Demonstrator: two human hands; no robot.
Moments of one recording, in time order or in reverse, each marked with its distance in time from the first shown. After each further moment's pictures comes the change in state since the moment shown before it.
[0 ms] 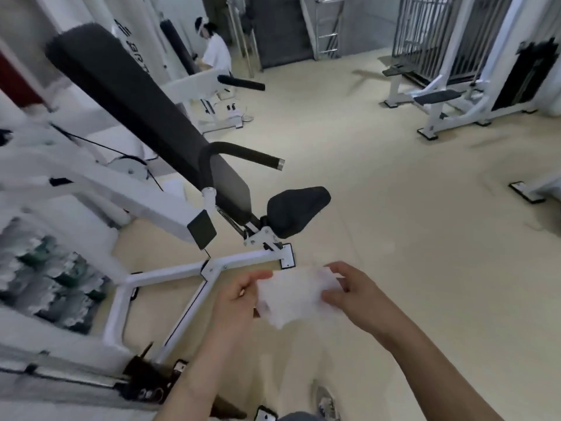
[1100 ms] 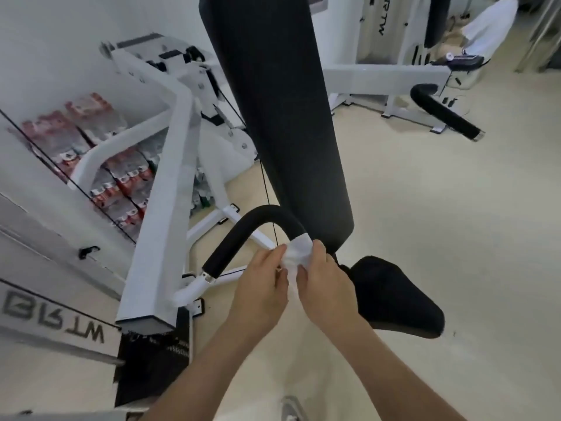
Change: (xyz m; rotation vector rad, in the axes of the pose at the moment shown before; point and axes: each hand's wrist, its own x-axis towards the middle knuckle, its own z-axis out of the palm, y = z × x) left_hand 0.307 0.108 0.070 0.553 0.710 -0.012; right_hand 0.418 -0.129 0.010 -0.893 -0.401 -0.636
